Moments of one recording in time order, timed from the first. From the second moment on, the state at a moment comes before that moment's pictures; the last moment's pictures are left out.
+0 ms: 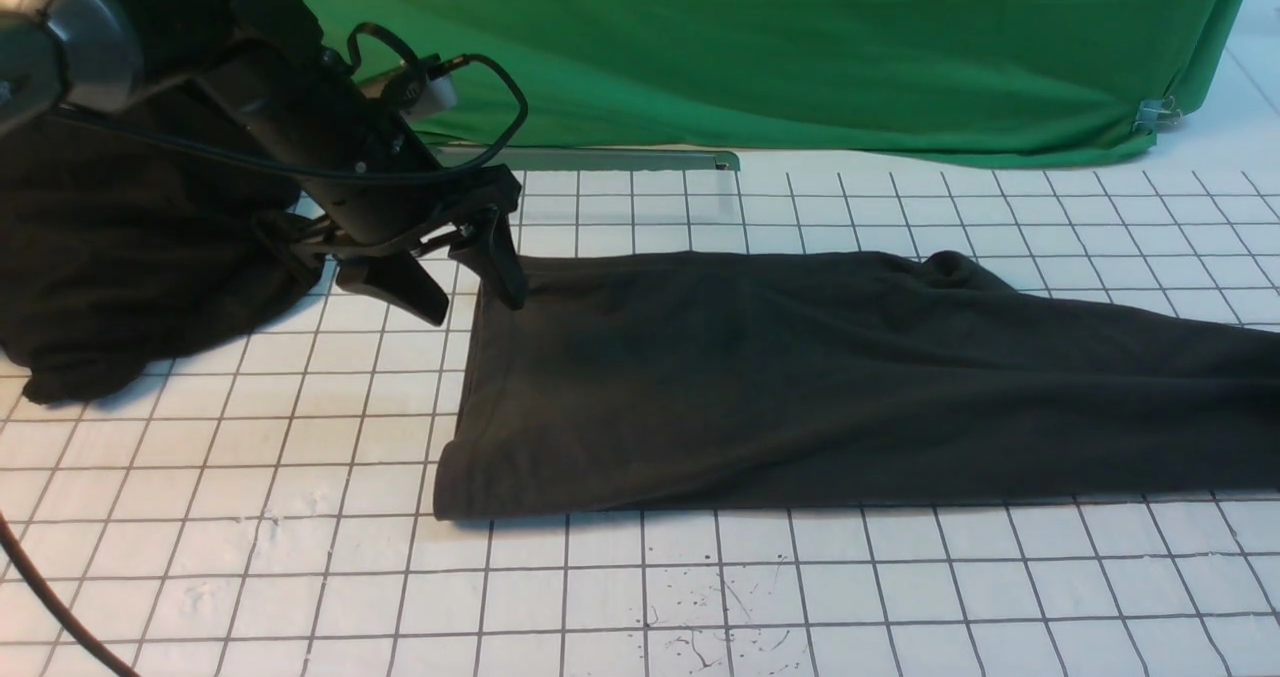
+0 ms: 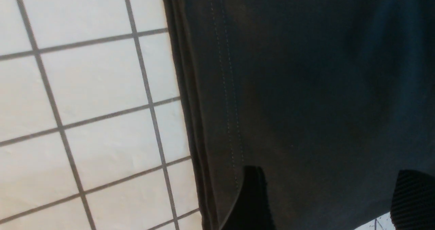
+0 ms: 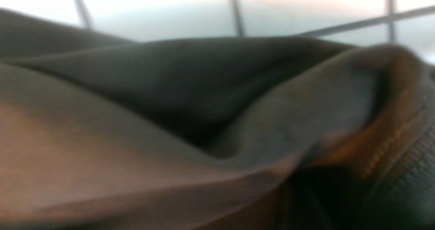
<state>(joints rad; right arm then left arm) -0.37 2.24 -1.76 0.05 1.11 -0.18 -0.14 2.02 -1.71 -0.42 1.14 0.08</state>
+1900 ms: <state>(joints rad) 0.71 2.14 -1.76 -0.03 0.63 0.43 -0.14 1.79 -1.70 -0.34 1.20 0.18</state>
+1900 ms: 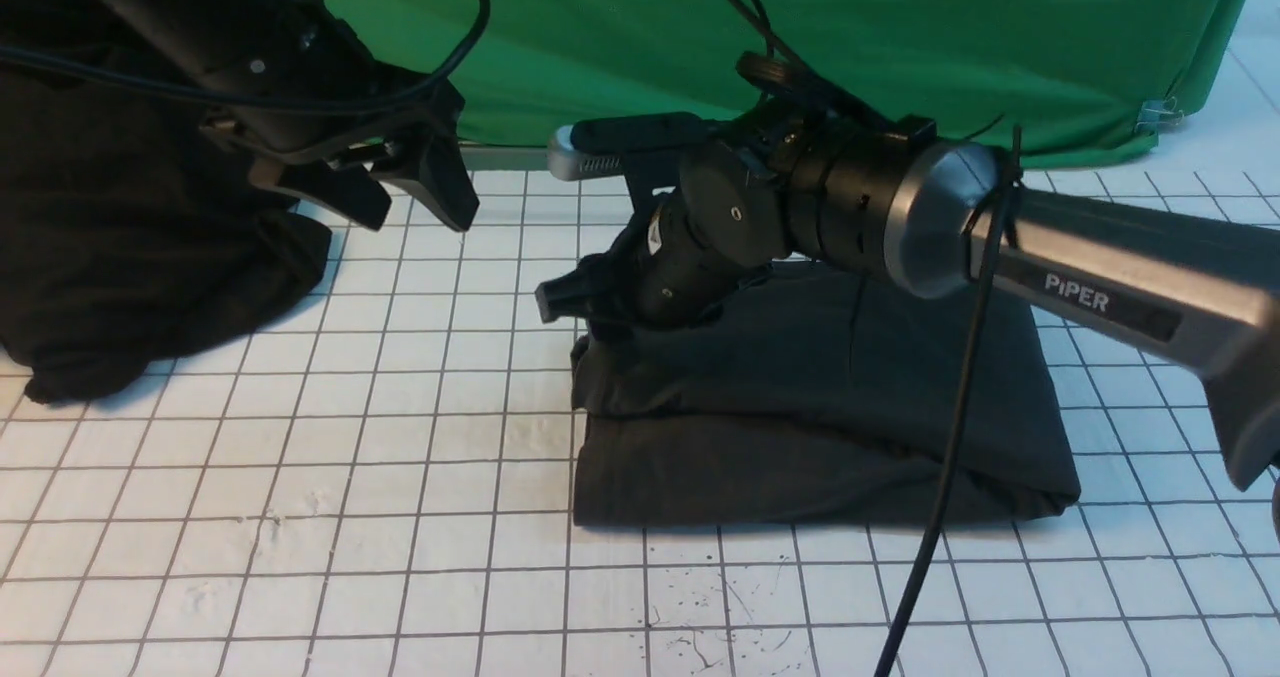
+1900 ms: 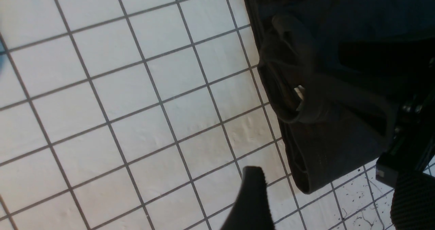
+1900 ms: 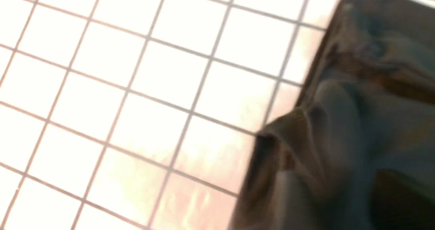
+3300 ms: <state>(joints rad) 0.20 1.80 -1.08 -0.03 0.78 0.06 -0.36 1.94 -1.26 -0.54 0.75 0.09</state>
